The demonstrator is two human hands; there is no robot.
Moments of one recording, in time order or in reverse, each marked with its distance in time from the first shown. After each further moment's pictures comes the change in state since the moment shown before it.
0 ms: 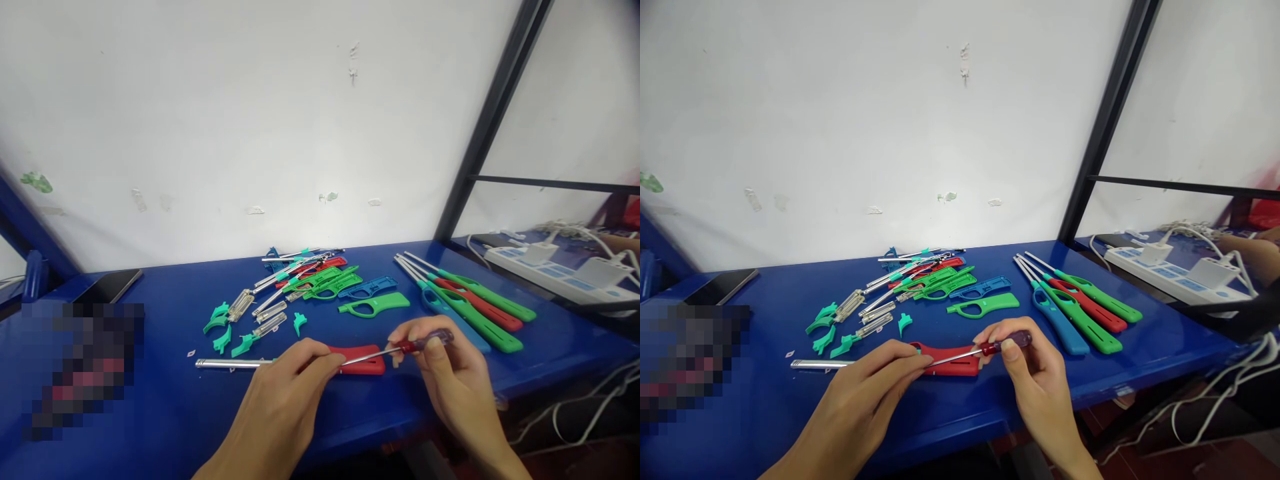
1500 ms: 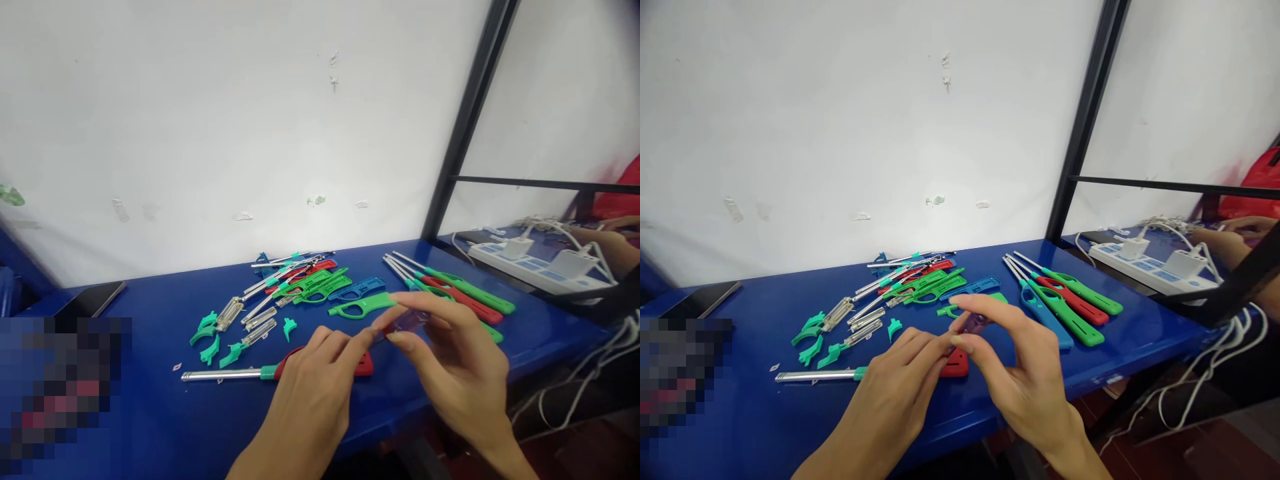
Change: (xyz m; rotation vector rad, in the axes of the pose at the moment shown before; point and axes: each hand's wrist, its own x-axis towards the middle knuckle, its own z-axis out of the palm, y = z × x) left_hand 0.032 0.018 0.027 0.079 -0.189 -0.016; right_hand 0.028 -0.054 0.021 -0.393 -0.025 -0.382
